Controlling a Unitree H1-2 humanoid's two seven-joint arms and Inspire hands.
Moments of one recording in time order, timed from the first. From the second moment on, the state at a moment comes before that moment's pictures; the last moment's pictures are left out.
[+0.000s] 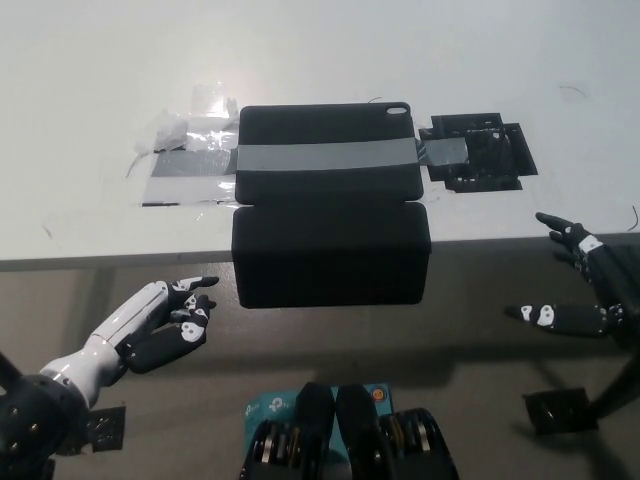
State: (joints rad) left_arm -0.25 0.45 -0.13 -0.22 0.02 0.46 -0.35; right_arm -0.27 -0.25 -0.07 -0.11 -0.19 0.34 0.34
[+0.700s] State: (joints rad) left_arm -0.24 0.45 -0.13 -0.24 0.02 0.46 -0.35; right_arm -0.27 -0.28 -0.02 -0.12 -0.18 0.34 0.33
